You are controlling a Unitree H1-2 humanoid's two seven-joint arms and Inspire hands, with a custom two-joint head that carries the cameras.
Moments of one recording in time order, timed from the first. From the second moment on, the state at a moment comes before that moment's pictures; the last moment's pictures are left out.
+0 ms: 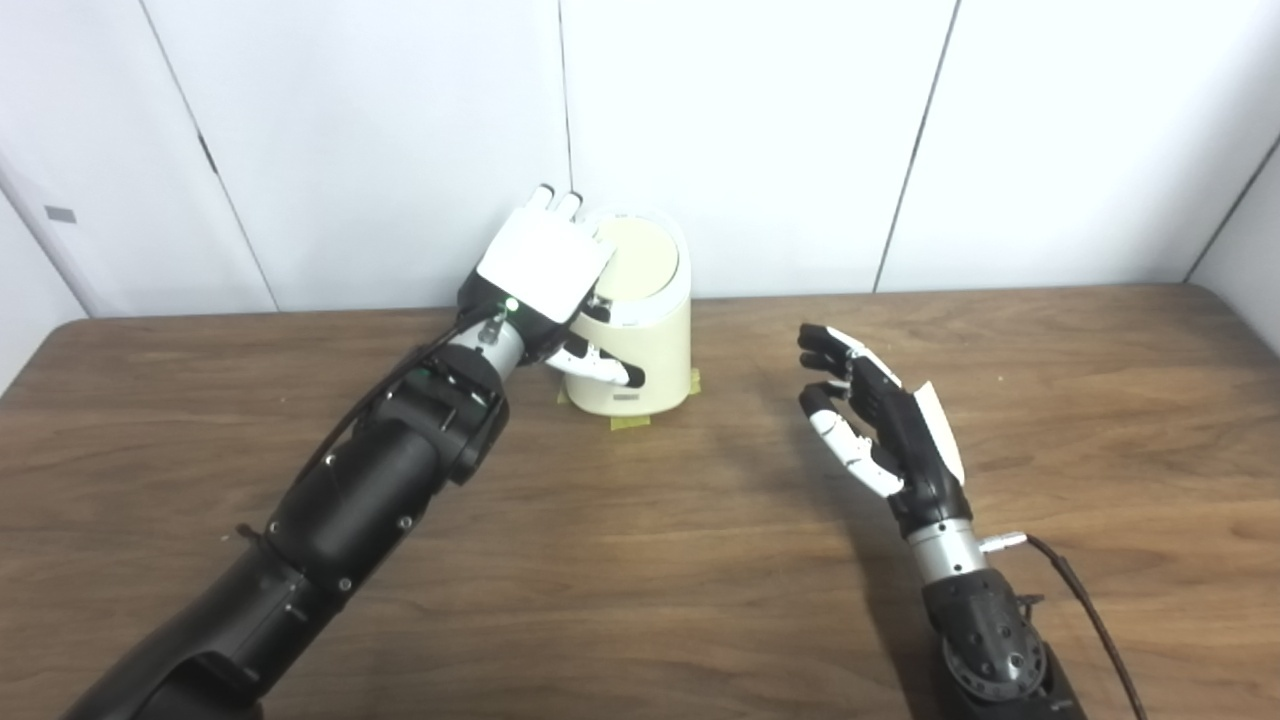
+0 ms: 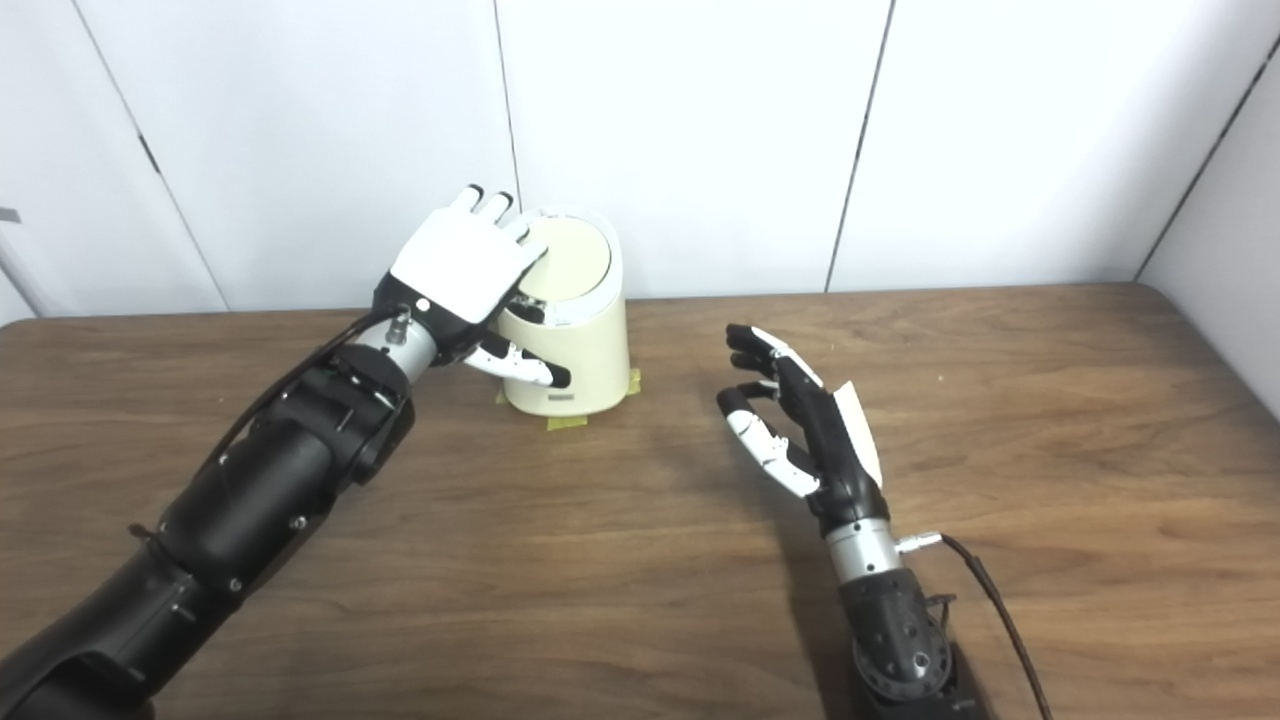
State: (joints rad) left arm -0.71 0.36 -0.59 0.03 1.42 0.12 -0.44; right arm -0.18 -0.11 0.03 0.15 -0.20 -0.30 -0.07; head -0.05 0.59
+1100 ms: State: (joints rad) left arm -0.67 0.36 -0.61 -0.01 1.52 0.05 -0.45; right arm -0.19 -0.09 0.04 0.15 -0.22 -0.28 -0.07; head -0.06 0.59
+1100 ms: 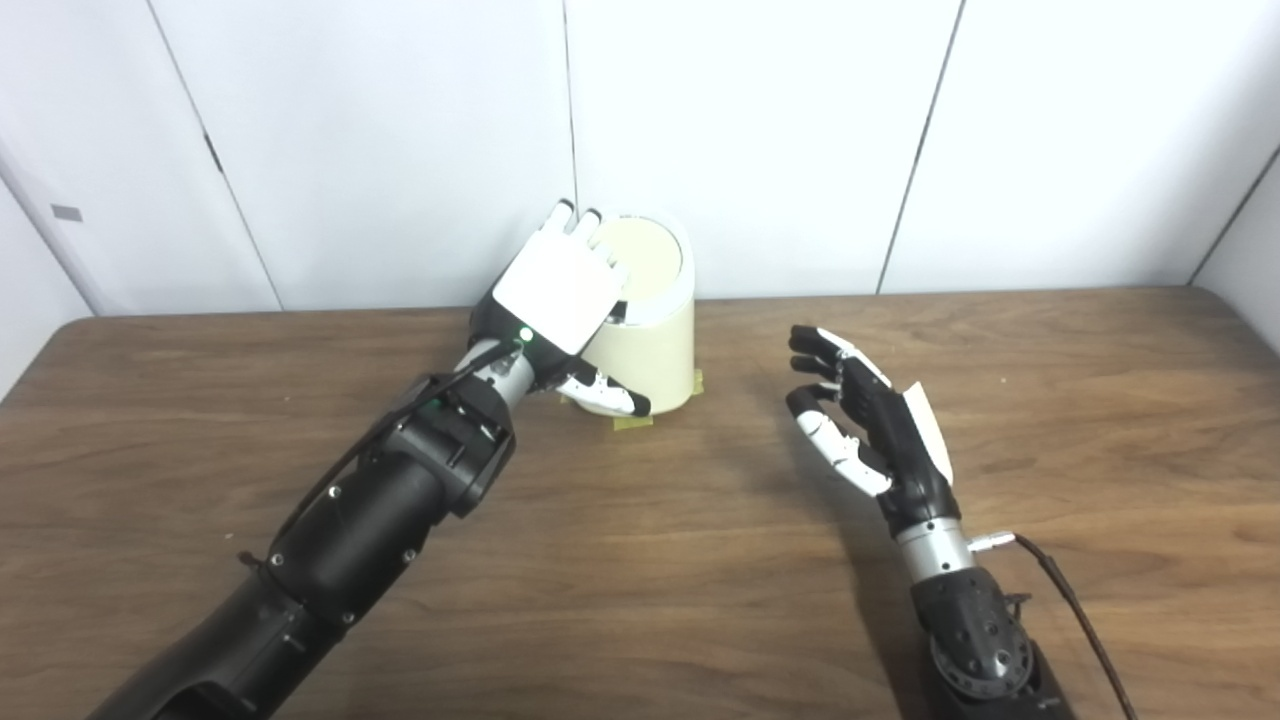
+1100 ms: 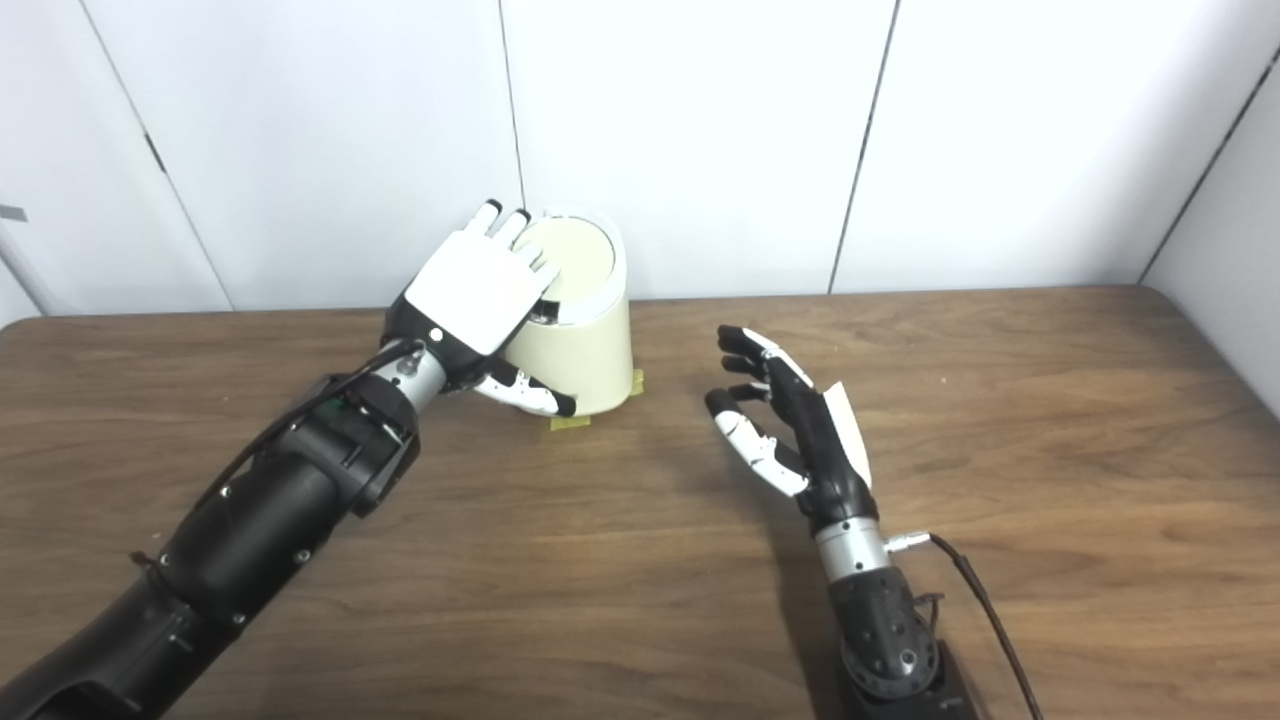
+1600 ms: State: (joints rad) left arm -0.64 0.35 -0.55 -0.04 1.46 0.05 -0.41; right arm -0.19 -0.09 0.04 0.15 -0.21 -0.28 -0.07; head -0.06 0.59
